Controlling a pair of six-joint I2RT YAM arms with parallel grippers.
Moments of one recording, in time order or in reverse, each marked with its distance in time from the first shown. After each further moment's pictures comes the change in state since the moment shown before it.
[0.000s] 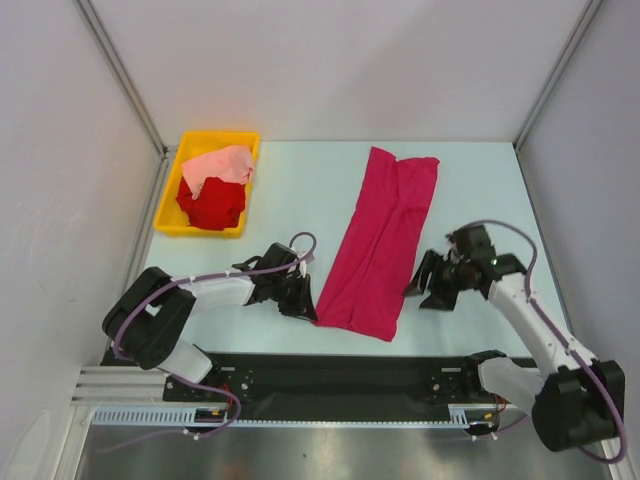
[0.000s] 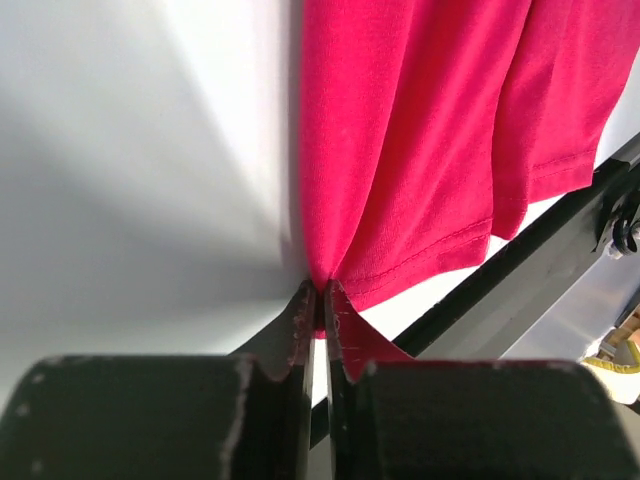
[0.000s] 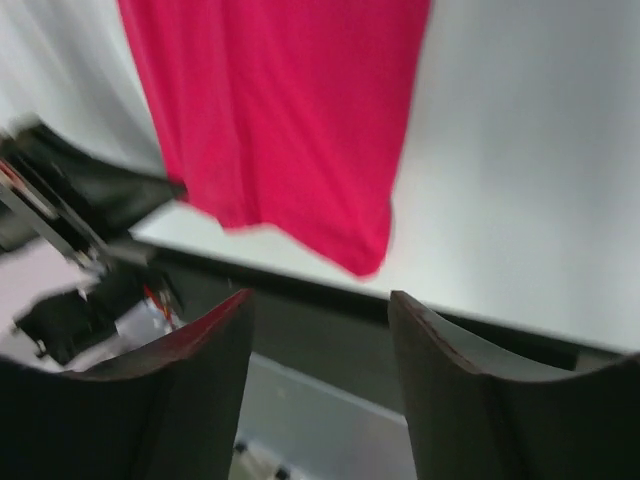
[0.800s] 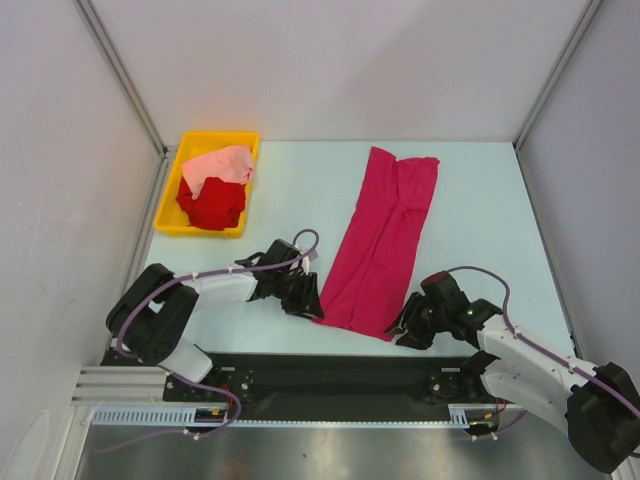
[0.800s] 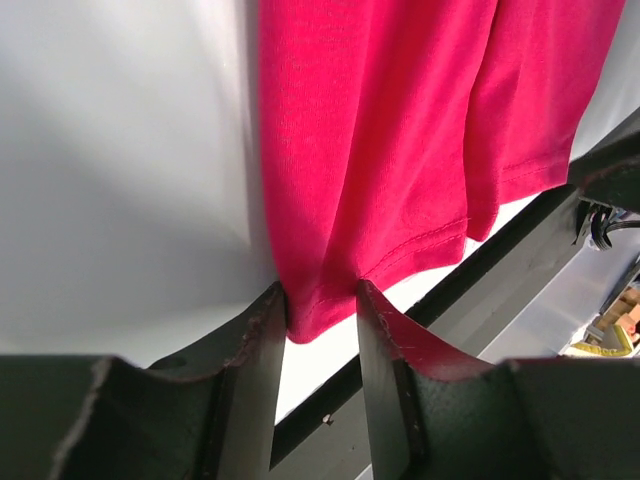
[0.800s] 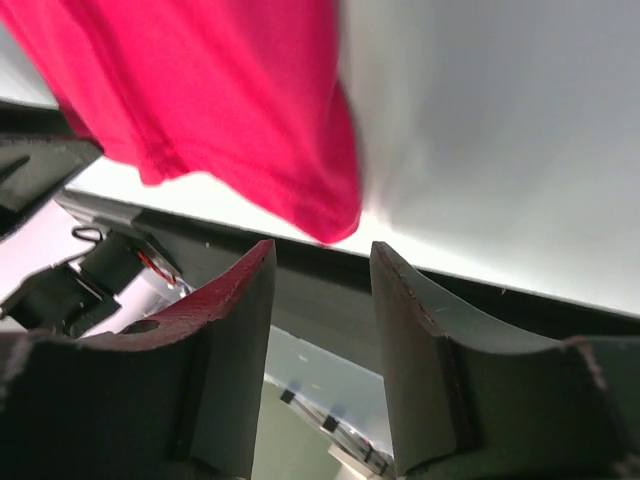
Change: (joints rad) left arm -0.001 0.022 0.039 -0.021 0.027 0.002; right arm 0.446 -0.191 -0.451 0.327 0.130 0.570
